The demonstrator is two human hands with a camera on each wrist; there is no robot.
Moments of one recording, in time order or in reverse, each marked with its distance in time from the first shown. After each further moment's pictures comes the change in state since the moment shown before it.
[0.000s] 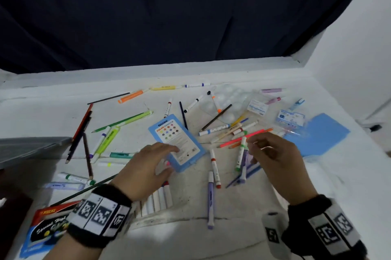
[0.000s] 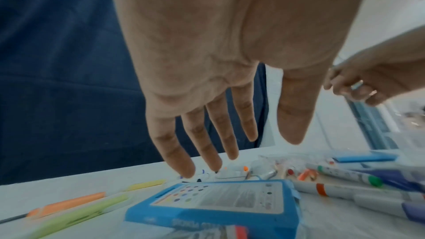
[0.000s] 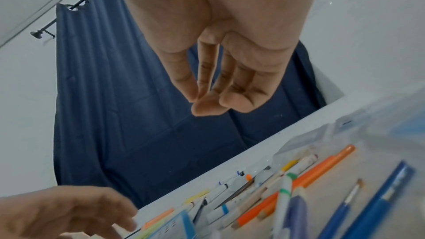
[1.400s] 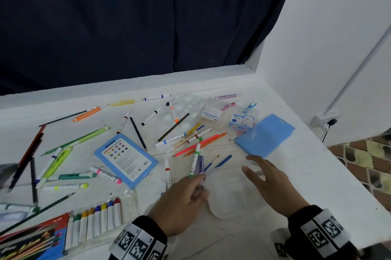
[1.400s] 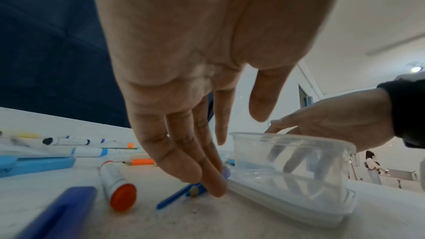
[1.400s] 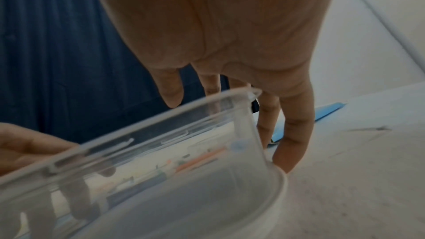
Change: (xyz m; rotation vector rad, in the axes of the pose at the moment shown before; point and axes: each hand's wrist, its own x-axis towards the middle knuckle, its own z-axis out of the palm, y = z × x) left_hand 0.030 0.148 0.113 -0.280 -0.234 -0.026; right_hand -0.030 0.075 -0.107 -0.419 -0.149 0.332
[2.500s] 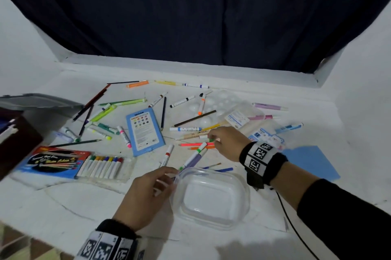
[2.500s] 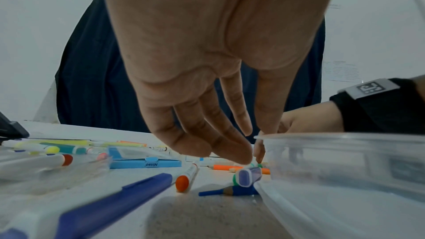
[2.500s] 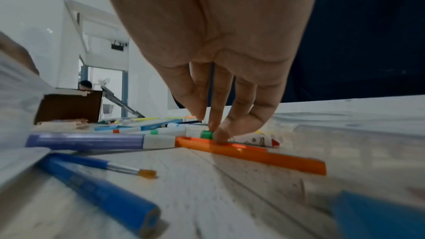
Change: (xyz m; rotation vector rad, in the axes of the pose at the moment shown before) left_hand -0.019 0.034 0.039 -0.007 0.598 -0.343; right_hand 0.186 -0.048 0.023 -0.357 -0.525 -0.732
